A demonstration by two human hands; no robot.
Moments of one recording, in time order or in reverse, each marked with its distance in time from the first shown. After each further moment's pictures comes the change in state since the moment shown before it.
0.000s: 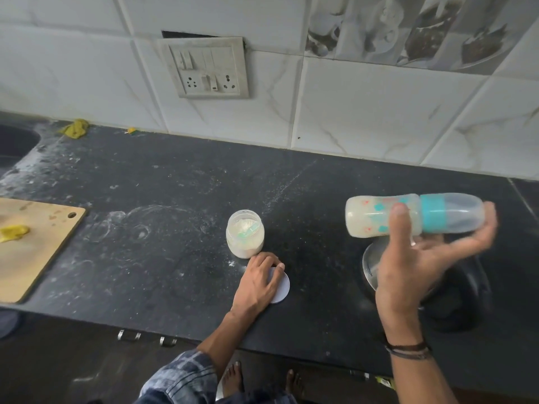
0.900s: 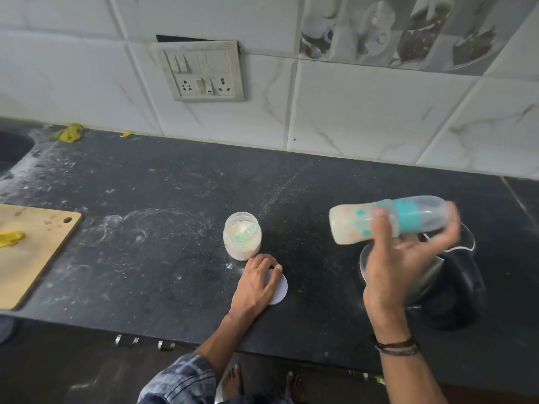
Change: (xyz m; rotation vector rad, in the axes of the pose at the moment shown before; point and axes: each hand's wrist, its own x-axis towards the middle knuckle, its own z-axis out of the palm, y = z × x) left_hand -0.001 -0.004 0.002 -0.016 -0.013 -0.015; right_hand -0.008 0.003 0.007 0.043 0.040 0.180
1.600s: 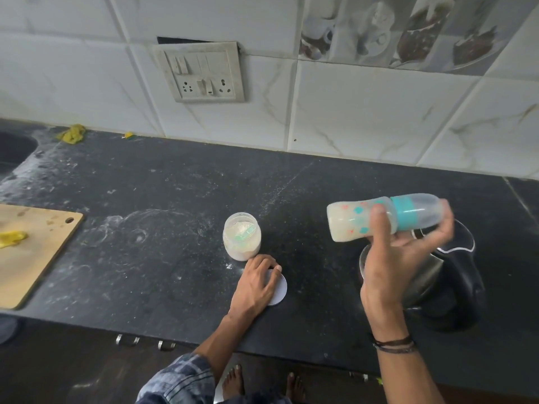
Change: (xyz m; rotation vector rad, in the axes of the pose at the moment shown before) left_hand 0.001 0.002 0.000 0.022 -0.004 0.007; right_hand 0.006 0.009 -0.002 0.054 -0.030 0.092
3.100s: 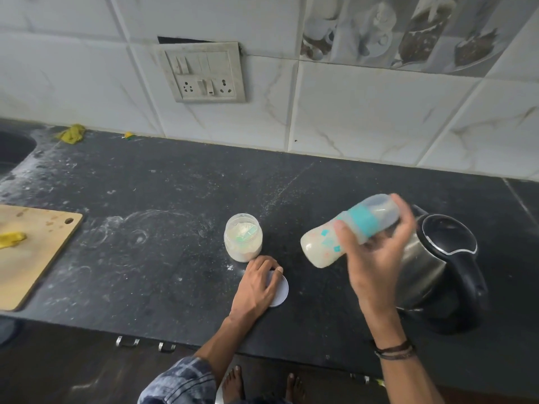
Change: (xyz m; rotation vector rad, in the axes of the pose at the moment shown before) left_hand -0.001 0.000 -0.001 -0.021 -0.007 -0.026; right_hand -0.011 -0.002 0.004 -0.118 -0.258 0.017
